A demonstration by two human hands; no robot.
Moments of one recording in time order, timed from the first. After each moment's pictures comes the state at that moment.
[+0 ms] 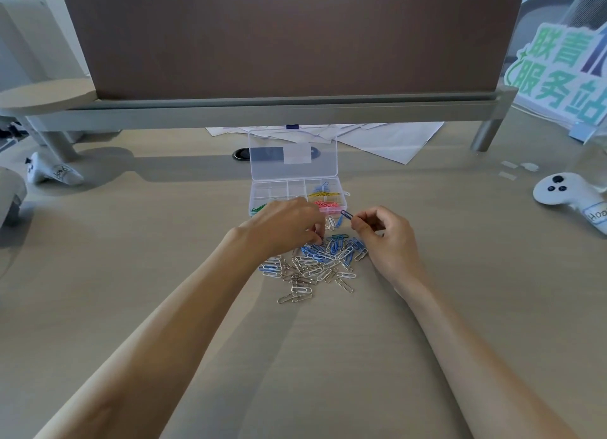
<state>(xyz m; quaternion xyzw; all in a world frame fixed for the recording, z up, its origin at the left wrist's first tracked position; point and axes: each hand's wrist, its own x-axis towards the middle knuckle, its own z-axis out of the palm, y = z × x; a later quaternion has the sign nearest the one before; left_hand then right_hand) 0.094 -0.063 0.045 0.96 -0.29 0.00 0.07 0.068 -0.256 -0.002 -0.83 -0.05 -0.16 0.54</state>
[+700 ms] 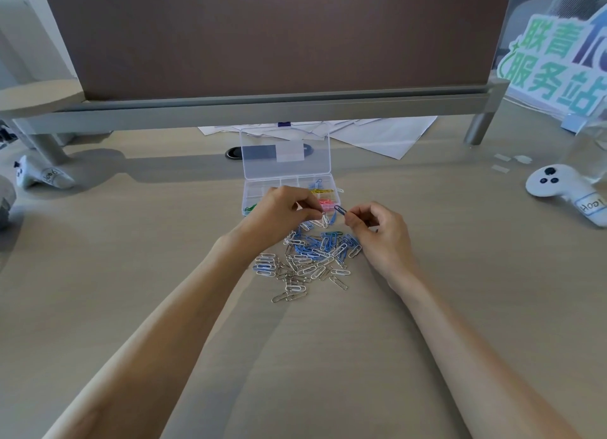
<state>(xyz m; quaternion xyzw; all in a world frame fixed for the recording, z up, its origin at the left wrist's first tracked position) 0.101 -0.066 0.035 0.91 -0.18 0.04 0.37 0.069 -0.257 -0.002 -0.82 -0.05 -0.15 0.56</state>
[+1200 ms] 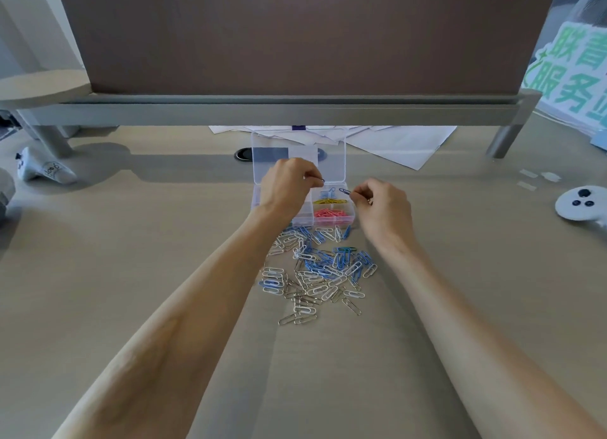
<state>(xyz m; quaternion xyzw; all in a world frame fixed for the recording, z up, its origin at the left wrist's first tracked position) 0.176 -0.069 0.037 0.94 -0.06 0.18 0.29 0.143 -0.239 0.014 -0.91 -0.03 -0.21 0.35</state>
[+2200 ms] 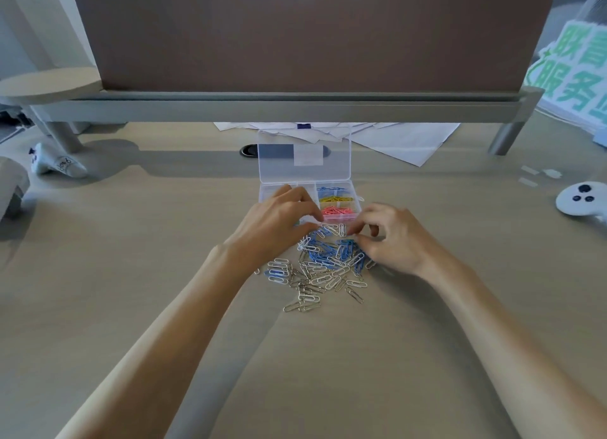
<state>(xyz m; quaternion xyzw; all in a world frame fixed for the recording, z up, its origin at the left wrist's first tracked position) 0.091 -0.037 0.028 0.94 -0.24 0.15 0.17 0.093 -0.267 0.023 -0.92 -0.25 -0.07 0.29</state>
